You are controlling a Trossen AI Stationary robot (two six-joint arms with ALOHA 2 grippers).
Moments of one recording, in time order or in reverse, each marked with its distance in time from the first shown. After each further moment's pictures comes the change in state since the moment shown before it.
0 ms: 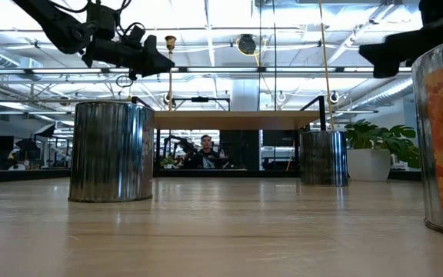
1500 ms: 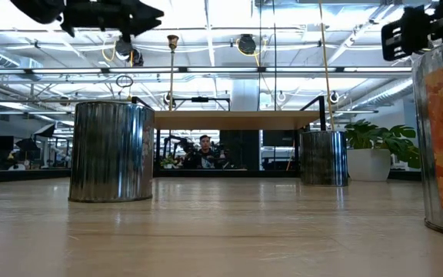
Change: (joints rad) left arm -0.068 -0.289 -0.001 -0.084 0.150 -0.019; right arm -0.001 -0.001 0.207 -0.310 -0.272 0.148
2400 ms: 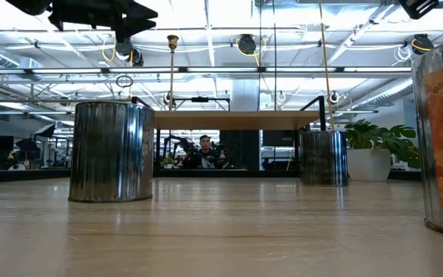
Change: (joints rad) left arm 0.000 -0.073 0.000 -0.195 0.020 0.018; right arm 0.002 0.092 0.442 -0.470 -0.086 0.298
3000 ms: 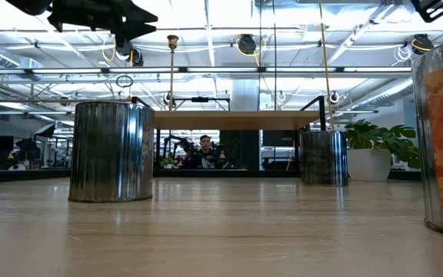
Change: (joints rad) left arm -0.005 0.000 0.000 -0.050 -0.001 -0.026; right arm 0.035 0.052 -0.007 -0.046 -0.182 -0.047
